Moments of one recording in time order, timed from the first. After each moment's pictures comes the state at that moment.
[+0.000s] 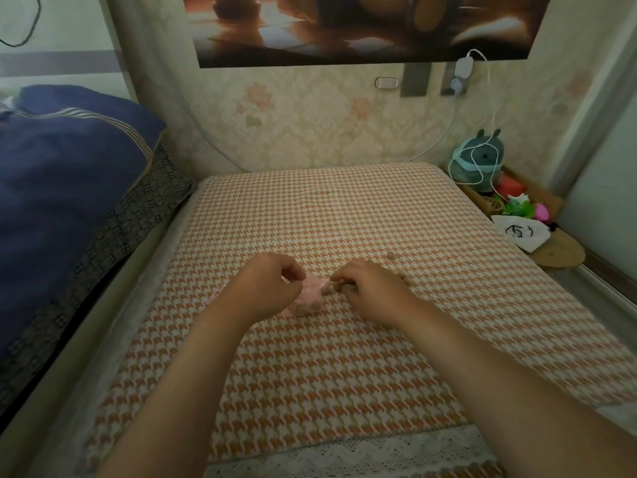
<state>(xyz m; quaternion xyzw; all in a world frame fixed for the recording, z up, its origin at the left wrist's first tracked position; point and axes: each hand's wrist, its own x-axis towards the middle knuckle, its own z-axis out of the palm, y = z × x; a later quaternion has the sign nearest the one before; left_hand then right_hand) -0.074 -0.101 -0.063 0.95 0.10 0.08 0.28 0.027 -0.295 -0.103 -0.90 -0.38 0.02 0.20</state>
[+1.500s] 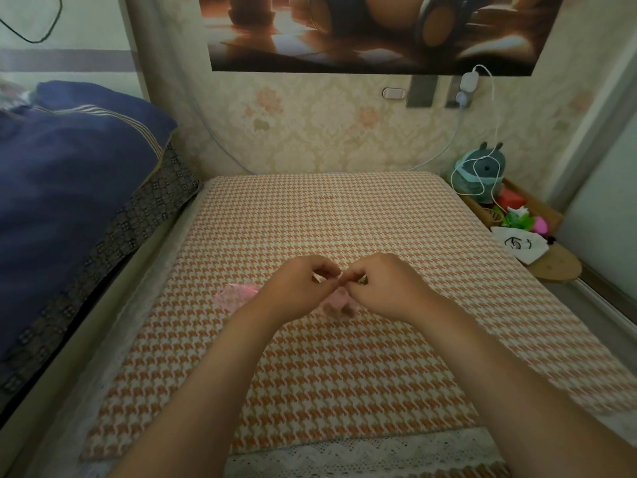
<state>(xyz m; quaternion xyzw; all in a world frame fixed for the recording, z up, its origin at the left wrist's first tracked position) -0.060 -0.132 -0.068 0.92 0.04 0.10 0.39 0.005 -0.304 -0.052 -0.91 -0.34 0.04 0.23</state>
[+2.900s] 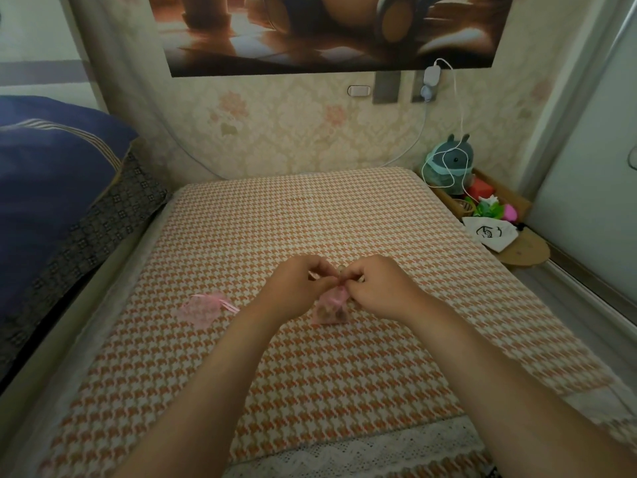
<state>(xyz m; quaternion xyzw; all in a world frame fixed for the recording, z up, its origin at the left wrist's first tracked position) -0.031 -0.178 -0.068 0.91 0.04 0.08 0.40 0.028 -0.346 -0.069 -0.90 -0.28 0.07 0.33</state>
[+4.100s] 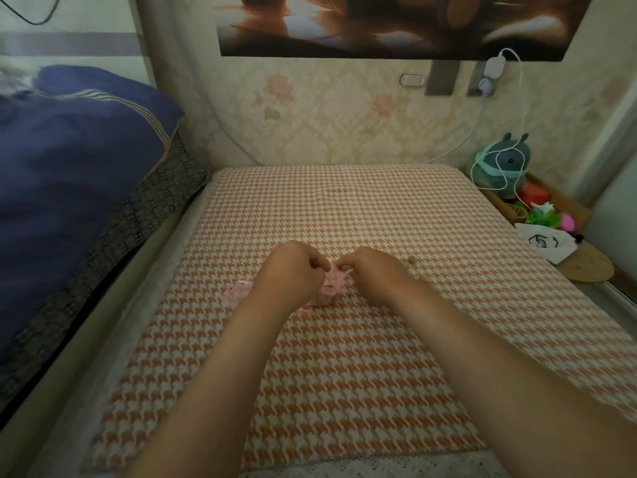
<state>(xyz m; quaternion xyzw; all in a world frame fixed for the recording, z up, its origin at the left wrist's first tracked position) -0.056 -0.110 -0.063 0.93 0.17 0.12 0.31 0.066 -0.243 -0.110 -0.93 -0.35 0.03 0.11</state>
